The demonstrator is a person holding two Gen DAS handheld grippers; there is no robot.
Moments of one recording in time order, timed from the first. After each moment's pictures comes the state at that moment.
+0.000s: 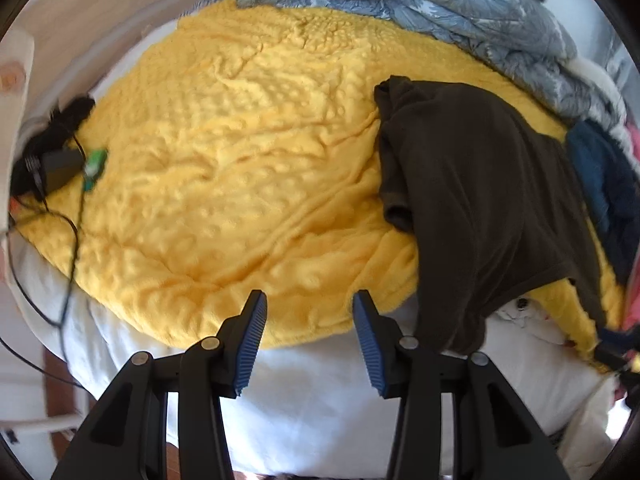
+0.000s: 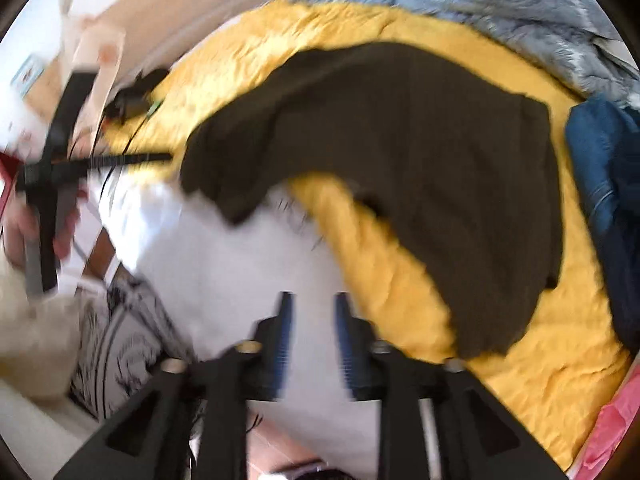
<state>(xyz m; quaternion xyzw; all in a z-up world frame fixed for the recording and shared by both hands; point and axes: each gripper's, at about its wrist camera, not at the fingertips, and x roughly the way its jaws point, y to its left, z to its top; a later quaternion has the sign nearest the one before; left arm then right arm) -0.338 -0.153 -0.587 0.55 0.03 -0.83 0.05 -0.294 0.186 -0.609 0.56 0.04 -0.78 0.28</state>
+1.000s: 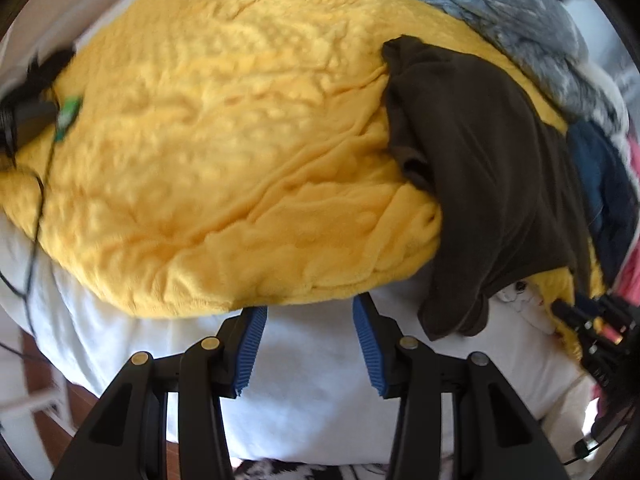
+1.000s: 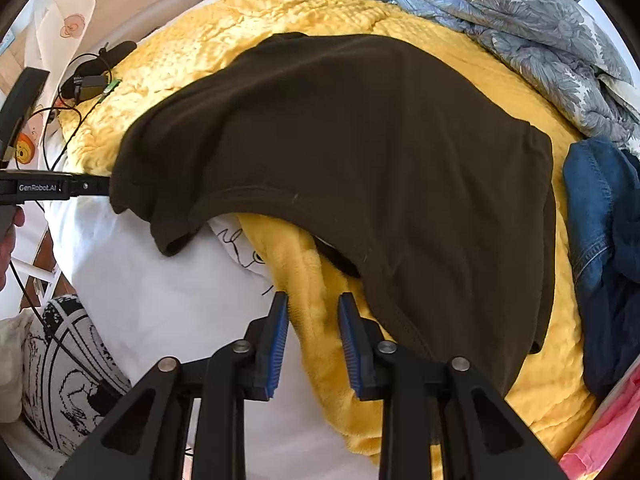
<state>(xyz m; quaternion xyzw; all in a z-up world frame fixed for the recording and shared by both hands) -0.339 -0.151 -0.615 0.61 0.06 -0.79 0.02 -0.332 0.154 -0.642 0.57 0.13 -0.78 0.24</state>
